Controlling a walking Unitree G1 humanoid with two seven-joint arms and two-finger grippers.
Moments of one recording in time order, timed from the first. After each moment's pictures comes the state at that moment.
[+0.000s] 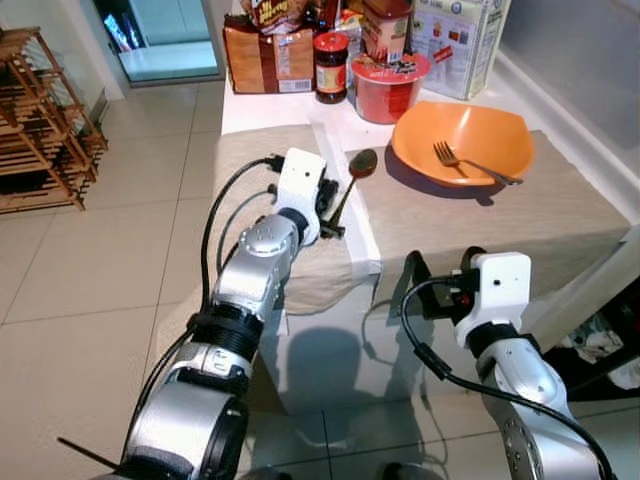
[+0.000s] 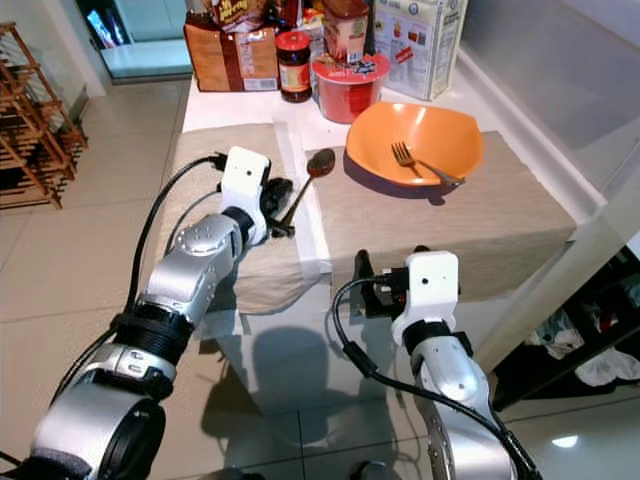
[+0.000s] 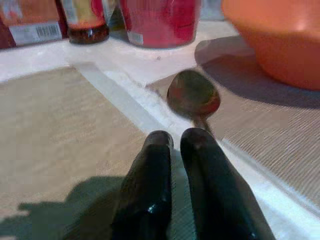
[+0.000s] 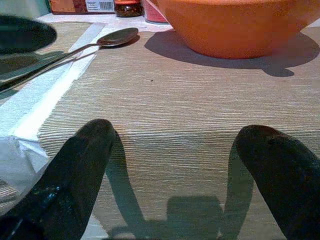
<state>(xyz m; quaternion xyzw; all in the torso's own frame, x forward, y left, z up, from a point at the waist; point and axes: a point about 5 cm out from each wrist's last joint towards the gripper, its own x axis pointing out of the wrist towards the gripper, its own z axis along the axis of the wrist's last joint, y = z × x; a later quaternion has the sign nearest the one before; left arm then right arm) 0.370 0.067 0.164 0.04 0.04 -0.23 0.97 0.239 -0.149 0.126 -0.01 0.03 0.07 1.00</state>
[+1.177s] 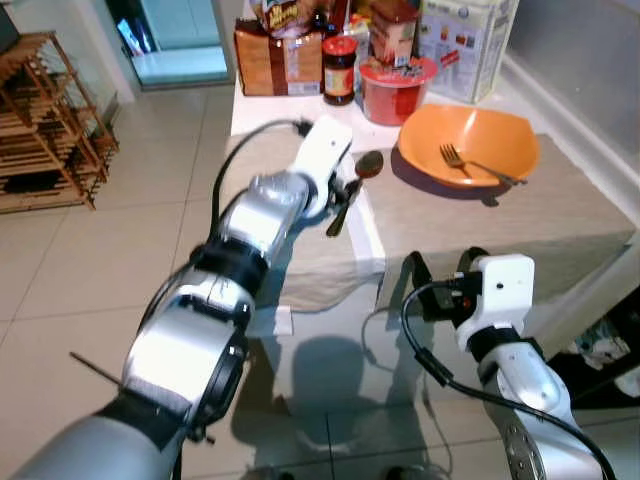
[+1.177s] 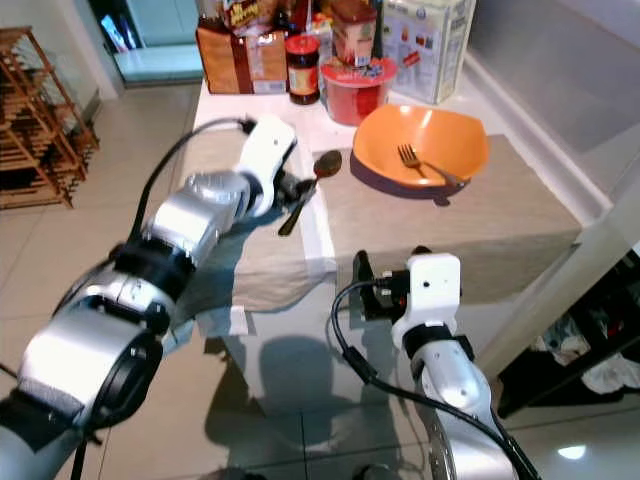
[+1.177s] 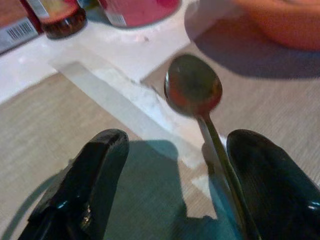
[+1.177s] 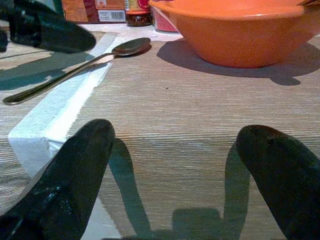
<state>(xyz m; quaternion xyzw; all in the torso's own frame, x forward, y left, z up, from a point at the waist) 0.400 0.058 0.198 0.15 0.13 -0.27 0.94 0.233 -0.147 0.129 -0.01 0.02 0.07 1.00</state>
